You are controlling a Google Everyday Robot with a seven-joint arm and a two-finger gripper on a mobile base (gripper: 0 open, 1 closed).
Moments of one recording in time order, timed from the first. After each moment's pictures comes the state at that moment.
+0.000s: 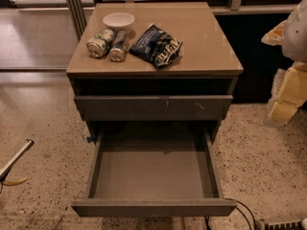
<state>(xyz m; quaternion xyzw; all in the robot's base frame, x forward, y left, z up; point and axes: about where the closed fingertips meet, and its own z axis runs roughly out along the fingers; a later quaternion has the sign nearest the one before) 0.438 -0.216 0.977 -0.60 0.78 -0.04 0.16</state>
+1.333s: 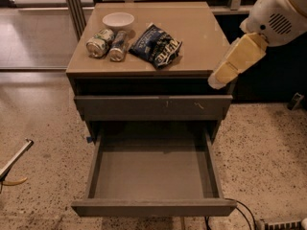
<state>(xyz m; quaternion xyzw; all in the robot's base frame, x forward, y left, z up) 0.505 -0.163 0.987 -0.48 0.83 0.07 0.27</state>
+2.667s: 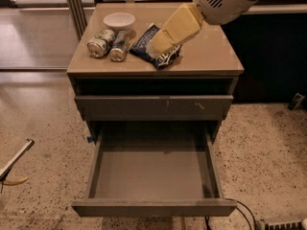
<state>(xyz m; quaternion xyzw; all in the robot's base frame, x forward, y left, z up) 0.530 -0.069 1.023 -0.36 0.87 0.10 0.31</state>
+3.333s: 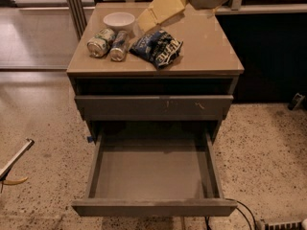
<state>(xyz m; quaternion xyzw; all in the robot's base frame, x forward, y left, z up) 0.553 -0.056 1.033 -0.29 0.91 0.12 0.28</state>
